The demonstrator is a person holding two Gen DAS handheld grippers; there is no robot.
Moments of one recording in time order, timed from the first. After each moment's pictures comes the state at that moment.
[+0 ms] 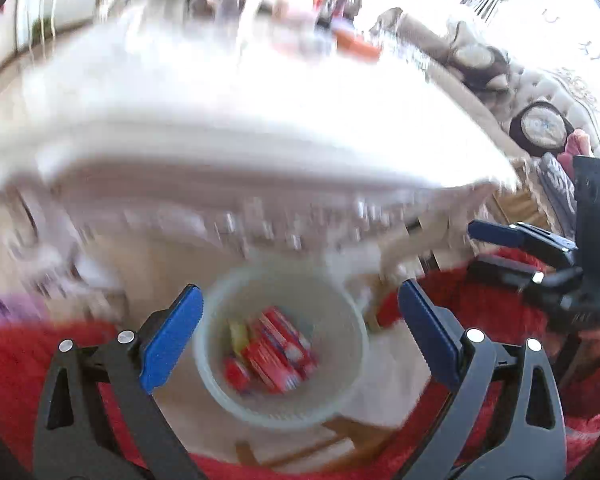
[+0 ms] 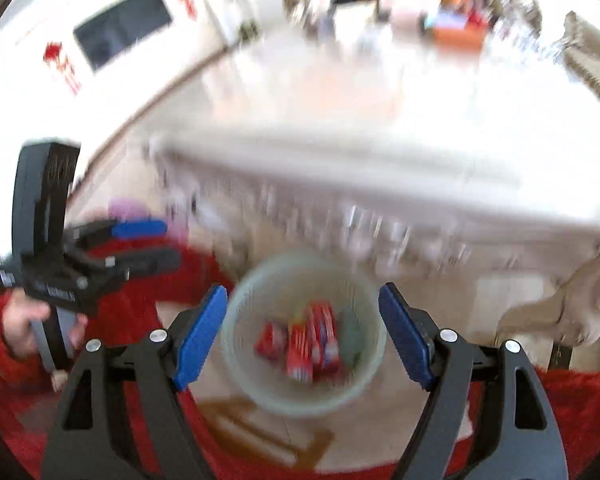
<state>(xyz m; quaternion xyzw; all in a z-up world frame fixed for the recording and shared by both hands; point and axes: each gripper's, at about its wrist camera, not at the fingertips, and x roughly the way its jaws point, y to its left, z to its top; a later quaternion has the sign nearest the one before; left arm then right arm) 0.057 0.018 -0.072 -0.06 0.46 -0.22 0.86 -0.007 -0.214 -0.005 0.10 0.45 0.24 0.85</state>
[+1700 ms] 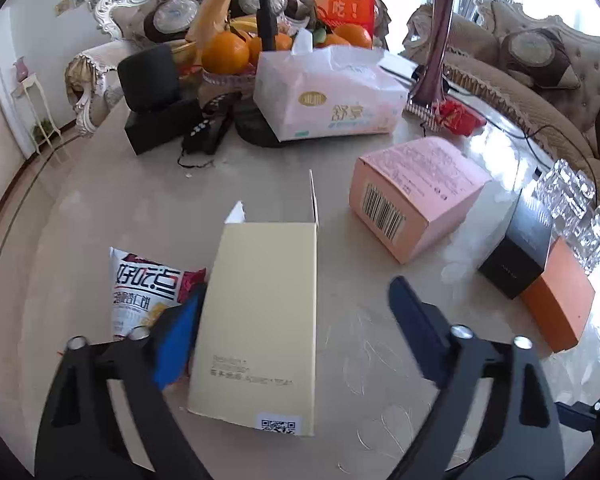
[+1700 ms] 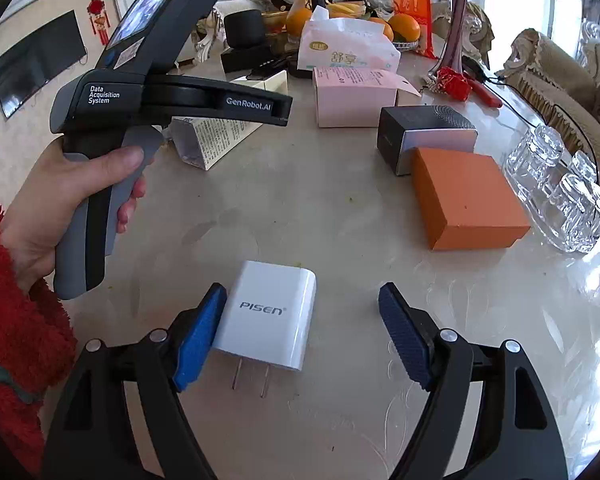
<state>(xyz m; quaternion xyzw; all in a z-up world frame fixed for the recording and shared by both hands) 0.501 -0.069 -0.041 0.09 0.43 -0.16 0.89 0.267 -0.173 -0.025 0.05 0.48 0.10 0.87</state>
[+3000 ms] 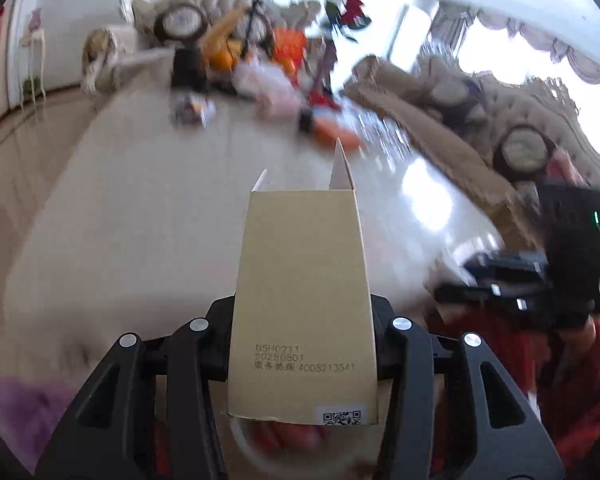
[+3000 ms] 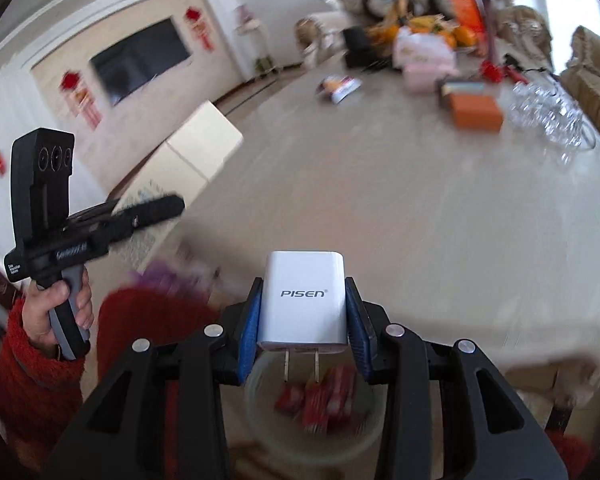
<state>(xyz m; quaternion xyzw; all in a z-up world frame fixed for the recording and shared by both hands) 0.071 0.034 -0.007 -0.04 0.39 -0.24 0.89 0.015 -0.199 0.030 0.09 0.45 0.30 0.83</state>
